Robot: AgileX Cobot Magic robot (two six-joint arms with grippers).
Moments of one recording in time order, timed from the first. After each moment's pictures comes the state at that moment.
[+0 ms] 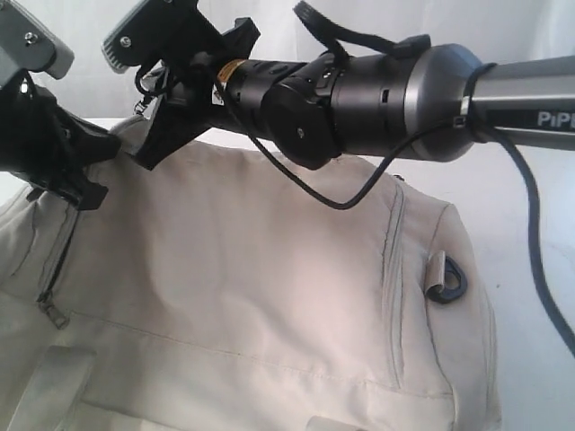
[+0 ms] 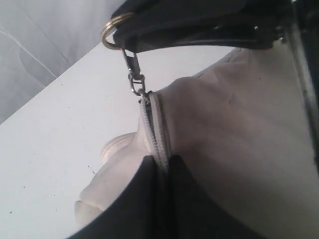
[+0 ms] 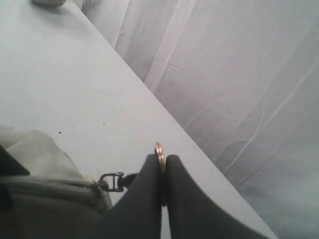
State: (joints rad) left arm -0.29 1.21 -0.84 -0.79 0.35 1.23; right arm 0.90 1.85 -1.40 -0.09 -0.15 -0.36
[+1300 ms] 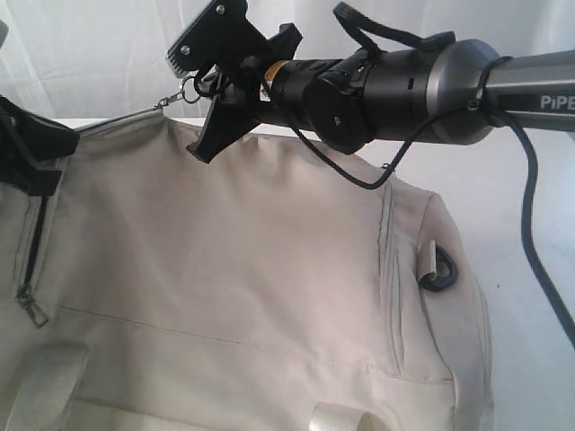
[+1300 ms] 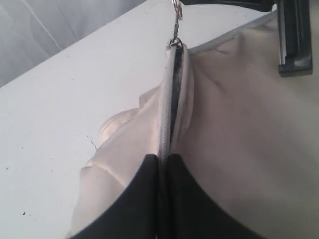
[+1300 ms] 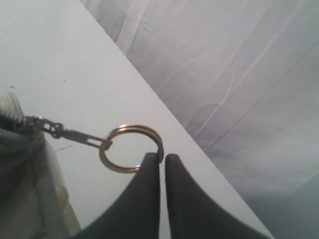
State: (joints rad) left arm -0.18 1.10 -0.85 -0.64 0.51 0.96; right arm 0.77 1.88 -1.40 -0.15 -0.10 -0.37
